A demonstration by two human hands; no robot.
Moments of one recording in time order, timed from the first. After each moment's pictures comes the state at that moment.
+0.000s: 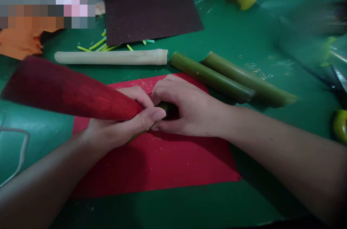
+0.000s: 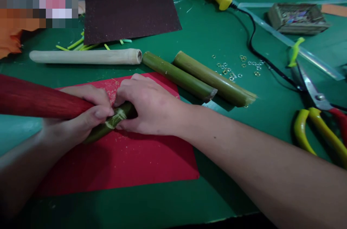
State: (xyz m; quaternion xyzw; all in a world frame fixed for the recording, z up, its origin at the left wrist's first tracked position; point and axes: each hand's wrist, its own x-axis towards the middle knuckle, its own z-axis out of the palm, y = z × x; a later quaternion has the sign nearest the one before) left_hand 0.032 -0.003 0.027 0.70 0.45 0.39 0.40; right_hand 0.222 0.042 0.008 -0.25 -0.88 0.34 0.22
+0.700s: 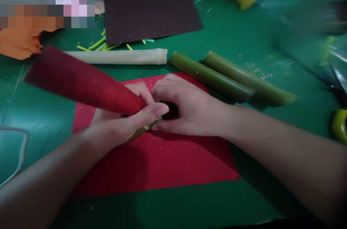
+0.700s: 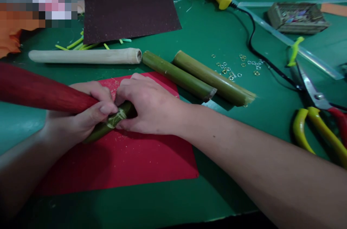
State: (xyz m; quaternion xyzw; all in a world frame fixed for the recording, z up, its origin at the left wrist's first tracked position) left_hand 0.037 -0.001 0.026 0.68 0.46 0.38 0.42; right_hand 0.220 0.042 0.009 -0.24 -0.88 0.34 0.22
